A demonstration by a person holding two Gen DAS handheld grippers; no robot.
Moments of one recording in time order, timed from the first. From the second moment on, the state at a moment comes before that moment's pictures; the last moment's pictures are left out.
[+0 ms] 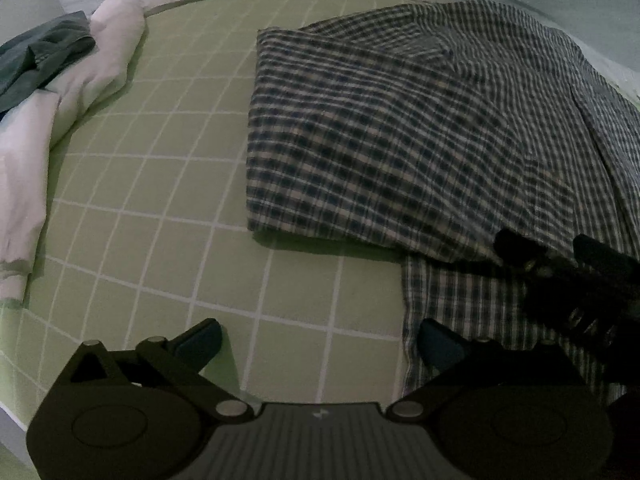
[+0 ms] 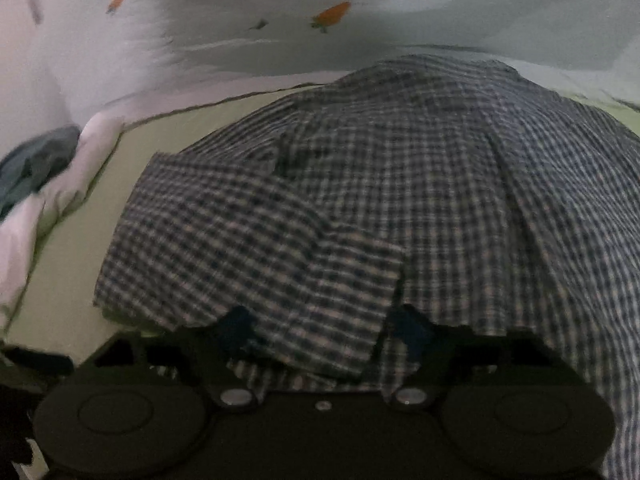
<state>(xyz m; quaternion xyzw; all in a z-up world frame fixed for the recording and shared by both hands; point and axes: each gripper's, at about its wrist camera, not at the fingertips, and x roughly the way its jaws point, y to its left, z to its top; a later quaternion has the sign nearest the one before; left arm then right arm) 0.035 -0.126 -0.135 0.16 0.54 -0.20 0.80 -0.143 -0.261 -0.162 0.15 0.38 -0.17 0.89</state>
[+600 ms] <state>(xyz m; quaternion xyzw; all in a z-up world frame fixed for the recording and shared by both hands) 0.017 -0.132 -0.109 0.10 0.54 -0.15 0.82 -0.175 -0.305 -0.123 0.19 0.31 -0.12 0.92</state>
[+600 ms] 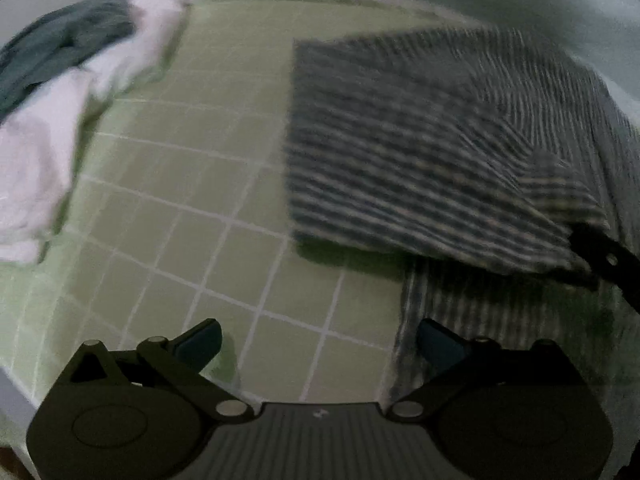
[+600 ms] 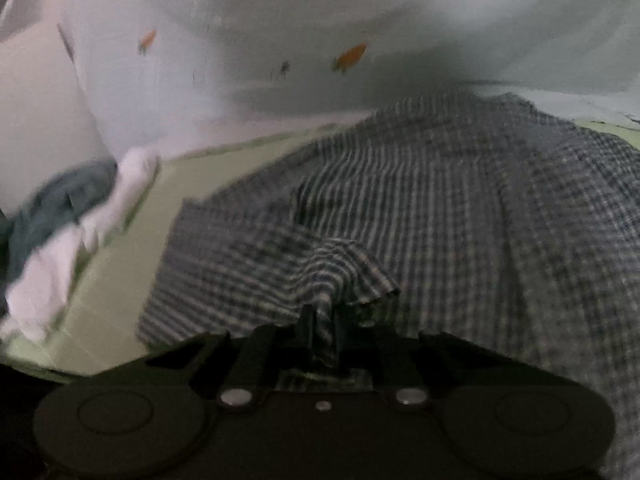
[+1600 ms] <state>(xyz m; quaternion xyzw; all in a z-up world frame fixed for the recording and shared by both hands) -0.108 -0.327 -0.144 0.15 0.57 -0.16 0.79 -0.292 -0.646 -0.100 0.20 0.24 -0.29 0.91</state>
